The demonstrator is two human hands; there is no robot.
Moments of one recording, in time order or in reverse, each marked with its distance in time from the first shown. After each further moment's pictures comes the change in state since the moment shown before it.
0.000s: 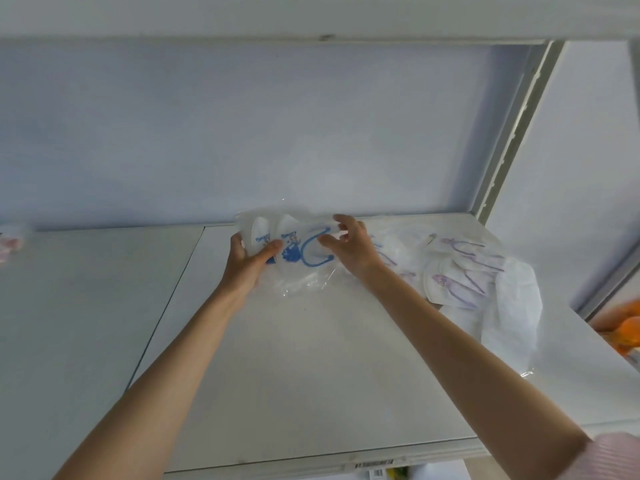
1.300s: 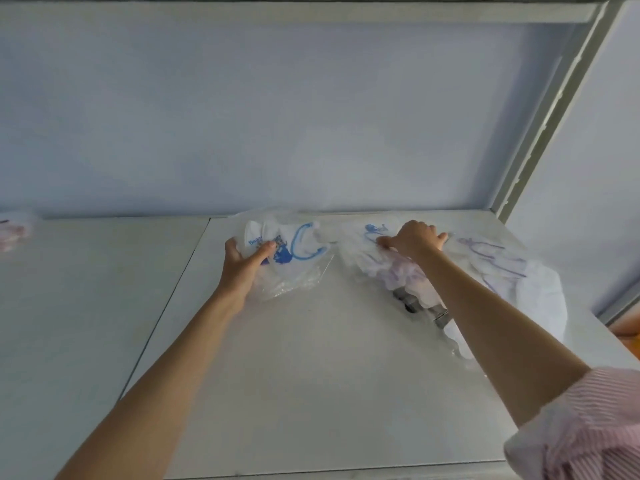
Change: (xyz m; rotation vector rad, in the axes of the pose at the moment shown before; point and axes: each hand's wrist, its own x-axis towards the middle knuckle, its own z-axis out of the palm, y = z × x) left_hand 0.027 -0.030 -0.012 0.009 0.126 -0.058; right_hand 0.072 0.057 -0.071 -0.930 0.033 0.343
